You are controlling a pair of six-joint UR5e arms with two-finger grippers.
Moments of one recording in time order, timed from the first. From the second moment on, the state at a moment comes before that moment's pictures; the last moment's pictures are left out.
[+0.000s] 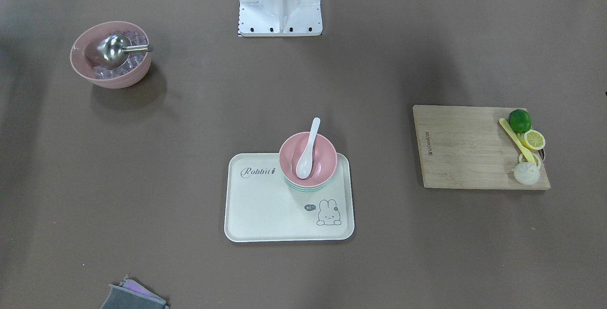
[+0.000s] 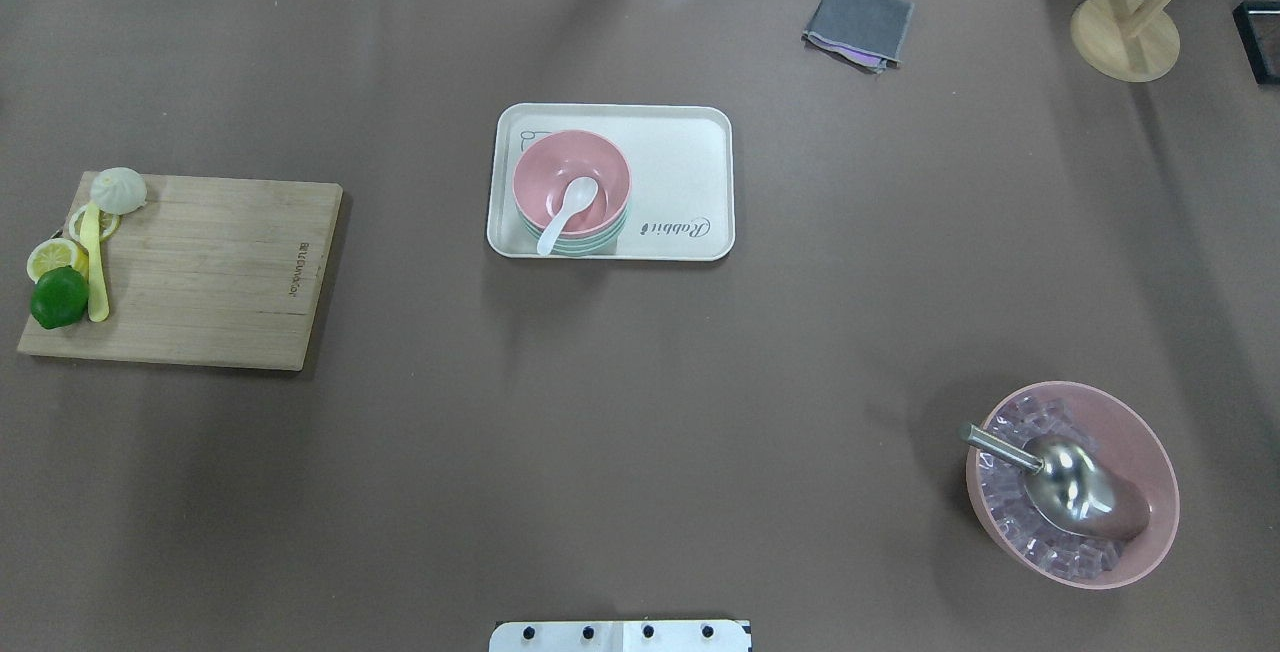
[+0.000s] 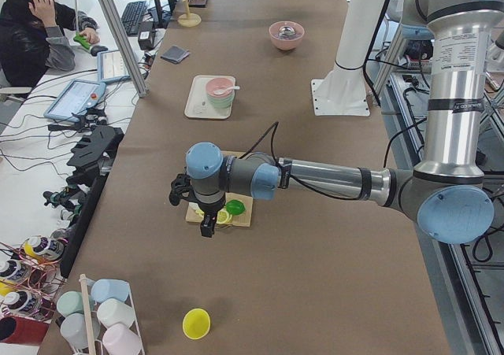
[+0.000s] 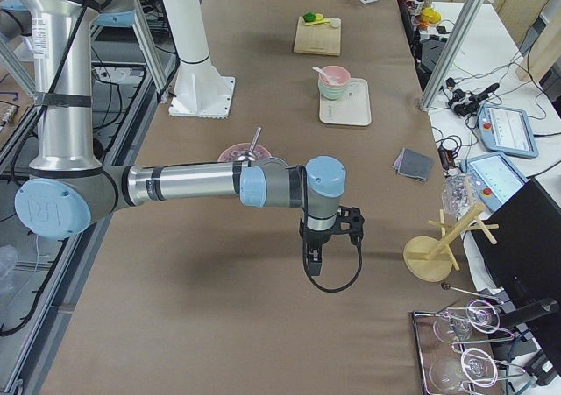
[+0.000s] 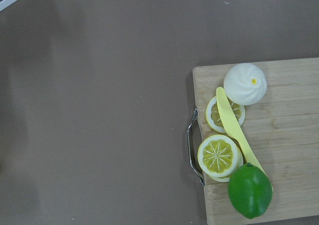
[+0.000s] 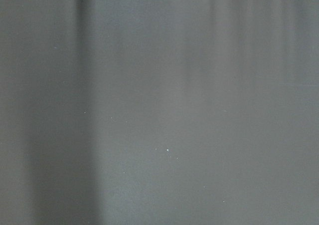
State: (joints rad) left arm -1.49 -1.56 -1.69 -1.63 -2.36 -0.02; right arm 1.54 -1.61 1.73 -1.67 2.21 0.02
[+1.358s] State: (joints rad) left arm -1.48 -1.47 -1.79 -1.65 -2.33 -0.02; right arm 1.54 -1.63 1.73 -1.67 2.21 0.03
